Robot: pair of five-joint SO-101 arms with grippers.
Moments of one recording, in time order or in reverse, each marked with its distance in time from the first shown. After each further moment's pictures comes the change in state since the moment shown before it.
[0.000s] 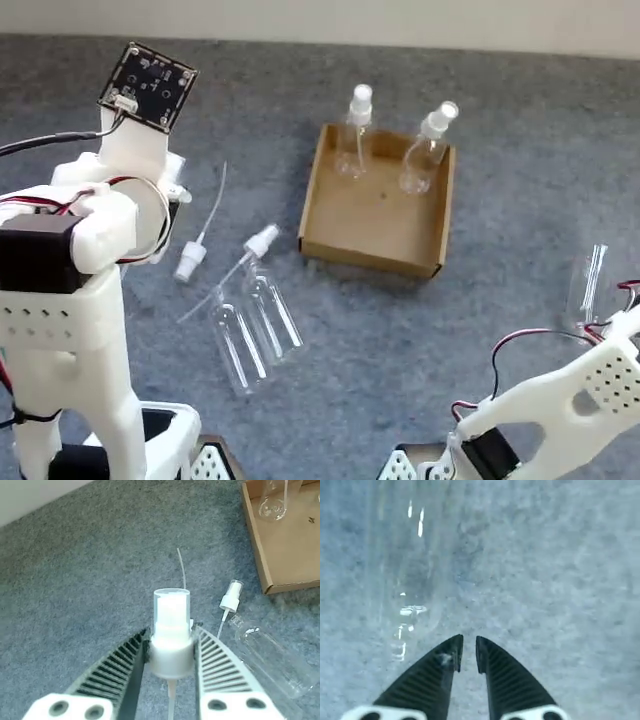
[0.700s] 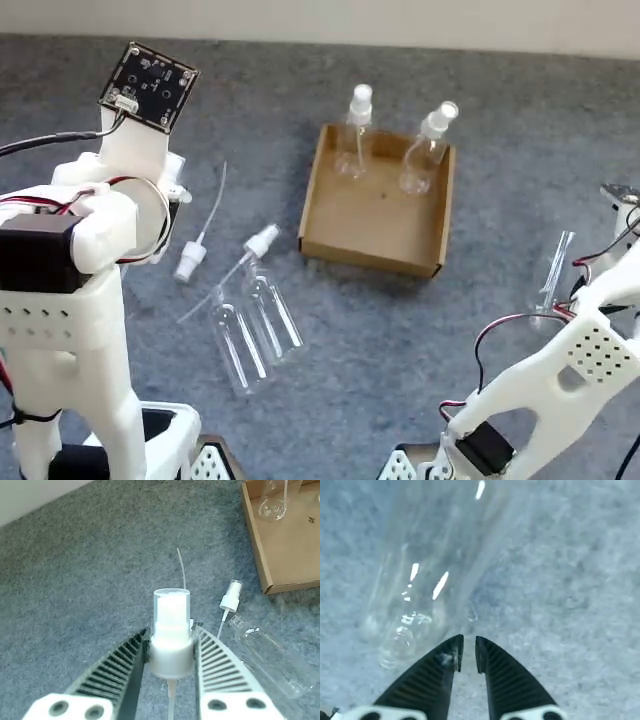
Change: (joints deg) left arm 0.0 0.0 0.0 0.0 0.0; right arm -10.6 4.9 0.0 5.3 -1.6
